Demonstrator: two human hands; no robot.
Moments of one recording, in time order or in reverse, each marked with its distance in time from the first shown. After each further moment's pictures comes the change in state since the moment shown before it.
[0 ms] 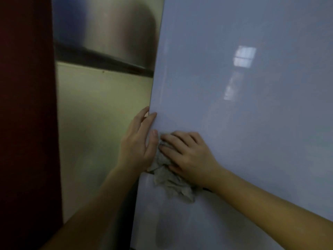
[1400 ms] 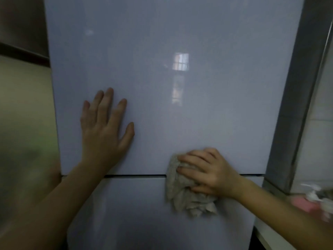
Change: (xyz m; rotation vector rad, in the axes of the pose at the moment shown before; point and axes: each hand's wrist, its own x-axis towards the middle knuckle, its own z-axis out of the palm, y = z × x) left_hand 0.005 0.067 0.090 0.298 0.181 0.333; right_hand -0.233 0.057 -0.071 -0.100 -0.134 0.022
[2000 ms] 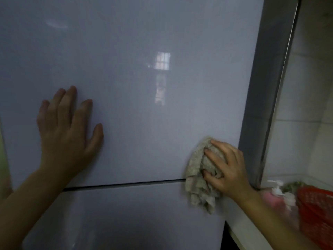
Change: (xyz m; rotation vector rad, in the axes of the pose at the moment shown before) left_hand 0.019 0.011 0.002 0.005 -0.019 0.006; right_hand -0.091 0.041 -0.036 -0.106 0.175 0.543
